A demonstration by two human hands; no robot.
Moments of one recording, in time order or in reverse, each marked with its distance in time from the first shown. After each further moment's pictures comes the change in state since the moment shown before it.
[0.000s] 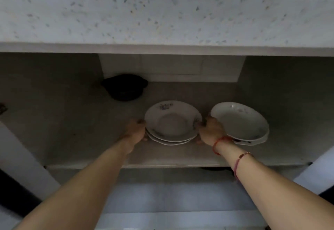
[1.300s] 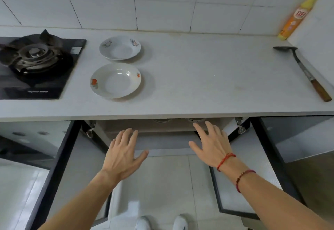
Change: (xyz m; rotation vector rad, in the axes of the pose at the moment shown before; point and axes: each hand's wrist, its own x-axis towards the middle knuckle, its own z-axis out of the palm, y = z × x) left_hand -0.380 0.220 -0.219 1.000 -0.135 0.465; right_hand -0.336 -0.203 -0.270 -0.915 -0.124 -0.278
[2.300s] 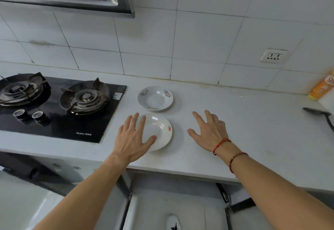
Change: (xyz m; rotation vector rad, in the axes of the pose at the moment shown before) left_hand 0.129 -0.080 -0.171 -0.012 0.154 -0.171; right_hand 0.191 -0.088 -0.164 0.044 0.119 -0.110
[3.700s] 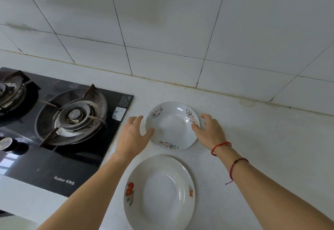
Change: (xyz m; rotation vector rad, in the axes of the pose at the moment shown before) left_hand 0.254 -0.088 0.069 -0.375 -0.043 -0.405; right_hand 0.295 -0.046 0.081 0.651 -0.215 0.218
